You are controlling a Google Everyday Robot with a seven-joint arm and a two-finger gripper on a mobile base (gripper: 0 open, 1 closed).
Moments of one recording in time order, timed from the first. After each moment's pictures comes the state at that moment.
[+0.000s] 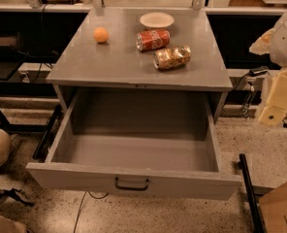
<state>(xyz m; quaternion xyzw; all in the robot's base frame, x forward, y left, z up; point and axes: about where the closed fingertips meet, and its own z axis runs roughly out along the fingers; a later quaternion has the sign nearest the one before) 0.438 -0.217 0.976 -0.60 0.78 -0.03 0.16</state>
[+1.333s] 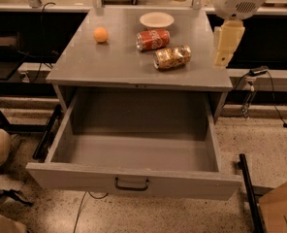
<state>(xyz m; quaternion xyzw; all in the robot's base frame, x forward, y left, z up) 0.598 -0.166 1.000 -0.70 0.67 -0.12 0.21</state>
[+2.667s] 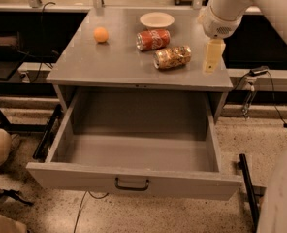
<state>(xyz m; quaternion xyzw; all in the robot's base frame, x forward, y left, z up) 0.698 -0.190 0.912 -0.69 0.69 -0.12 0.20</state>
